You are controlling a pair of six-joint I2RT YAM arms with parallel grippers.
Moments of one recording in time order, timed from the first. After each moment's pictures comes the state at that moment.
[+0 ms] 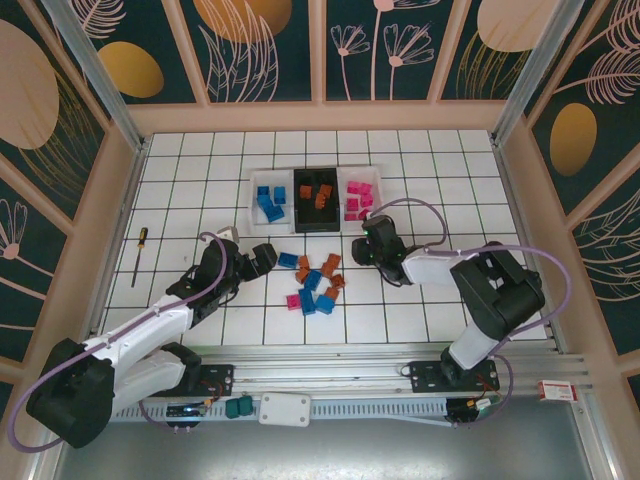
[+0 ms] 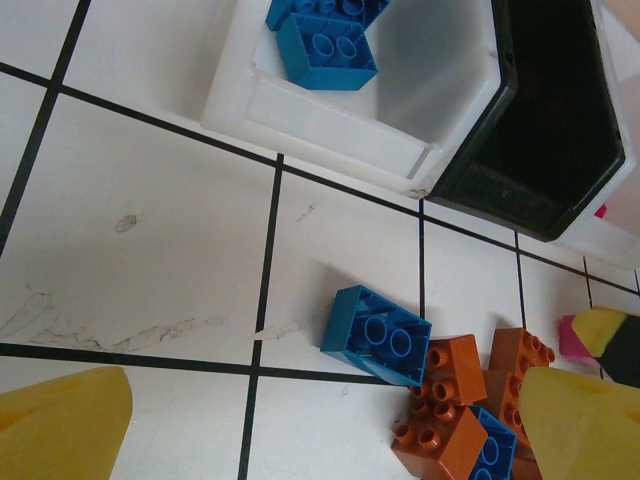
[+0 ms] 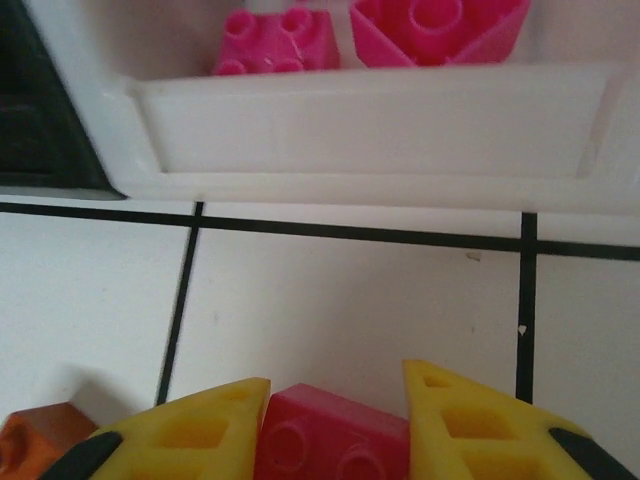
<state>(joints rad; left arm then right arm) -0.52 1.04 0.41 -0.02 -0.05 -0.82 0.61 1.61 0.67 0.12 0.12 0.44</state>
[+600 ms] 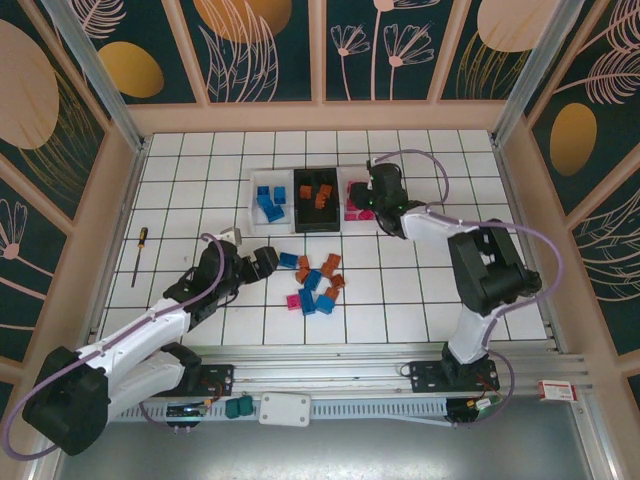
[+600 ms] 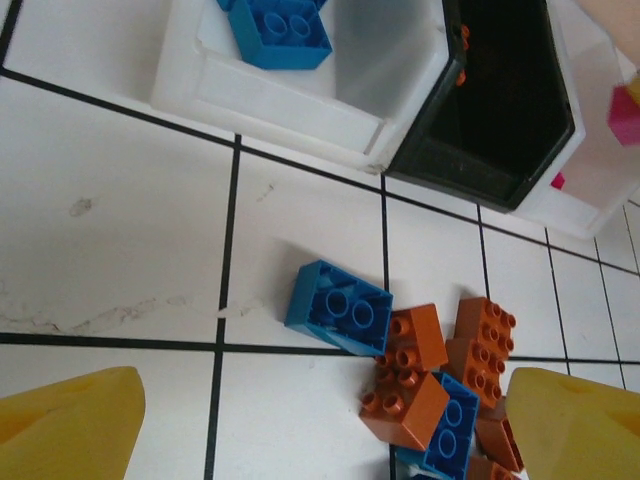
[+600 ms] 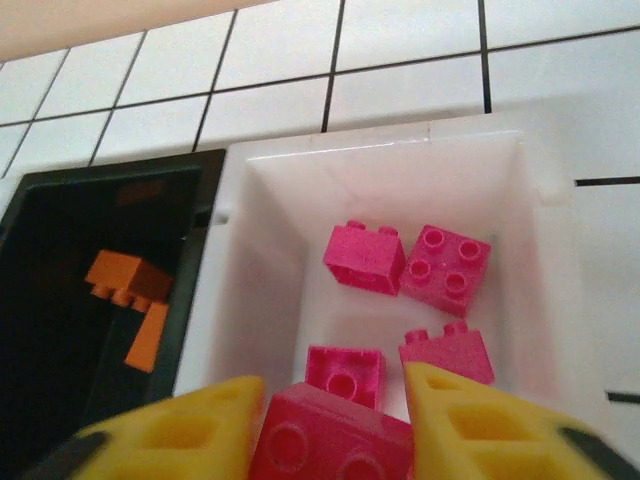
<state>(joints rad) -0.55 0.99 0.41 -0.05 0.00 -0.81 0.45 1.81 1.10 0.11 0.05 0.37</state>
